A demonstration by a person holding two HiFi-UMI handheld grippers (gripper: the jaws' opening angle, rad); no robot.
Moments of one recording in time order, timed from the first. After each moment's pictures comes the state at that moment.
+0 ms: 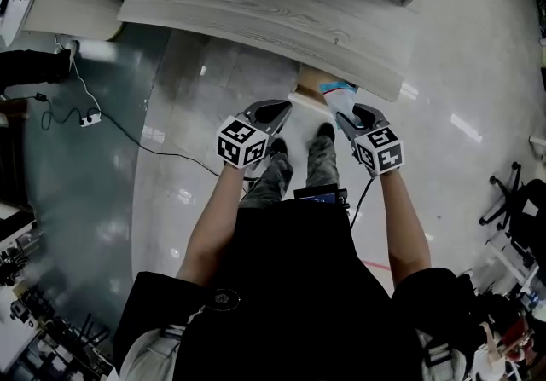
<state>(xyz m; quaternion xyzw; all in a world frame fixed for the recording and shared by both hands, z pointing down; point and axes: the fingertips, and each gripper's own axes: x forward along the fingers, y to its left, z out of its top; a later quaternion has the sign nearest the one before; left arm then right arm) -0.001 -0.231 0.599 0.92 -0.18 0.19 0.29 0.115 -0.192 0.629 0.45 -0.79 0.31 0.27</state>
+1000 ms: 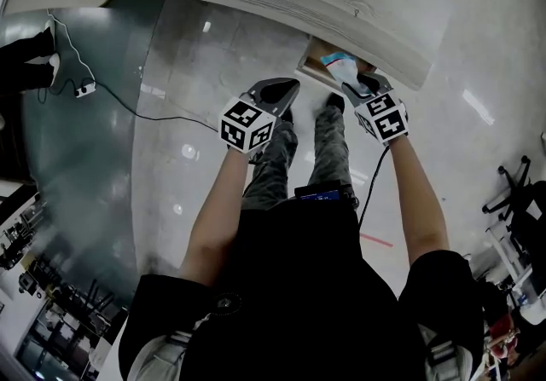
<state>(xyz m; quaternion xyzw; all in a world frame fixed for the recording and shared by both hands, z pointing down) 0.000 -0.239 0.663 0.90 -0.20 0.21 0.33 0.110 -0.222 0.731 0.37 -0.80 0.29 0.37</state>
